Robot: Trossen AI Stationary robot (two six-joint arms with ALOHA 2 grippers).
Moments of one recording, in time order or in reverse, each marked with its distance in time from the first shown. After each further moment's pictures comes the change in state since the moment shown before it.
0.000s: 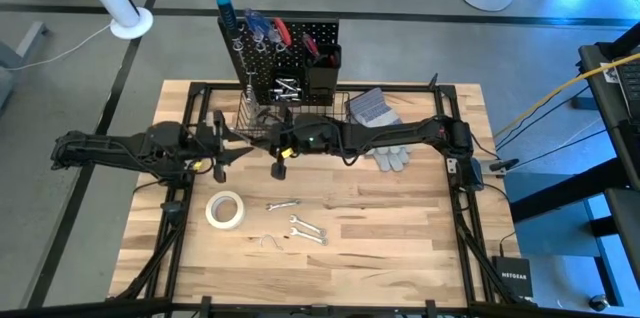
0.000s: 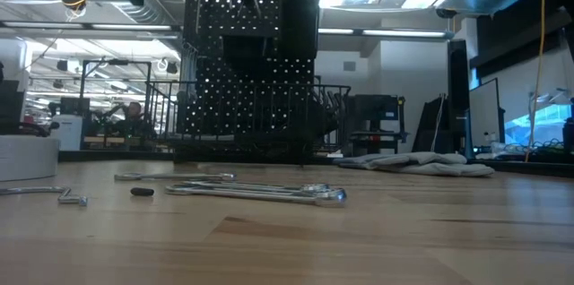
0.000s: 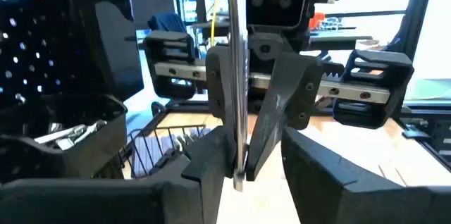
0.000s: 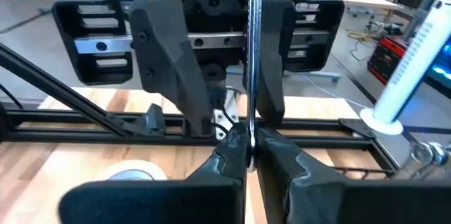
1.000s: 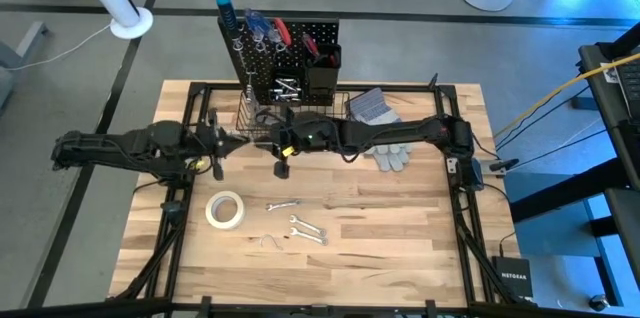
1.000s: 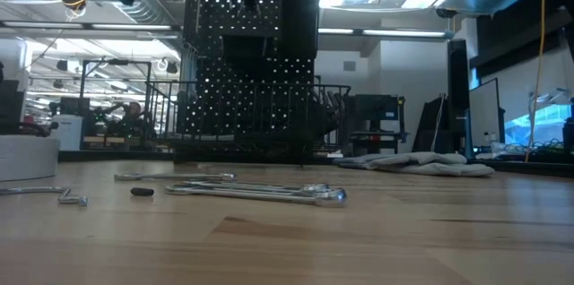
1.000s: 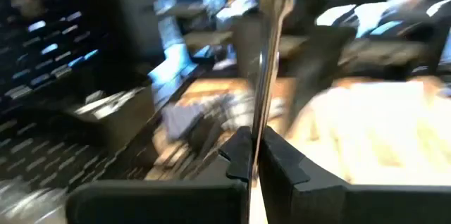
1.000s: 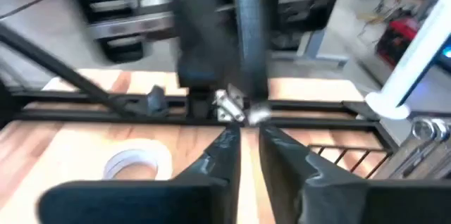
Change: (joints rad) left arm 0.000 -0.018 0.078 -0.225 -0.094 0.041; right arm -0.003 -0.015 -0.001 -0.074 -0.034 0.010
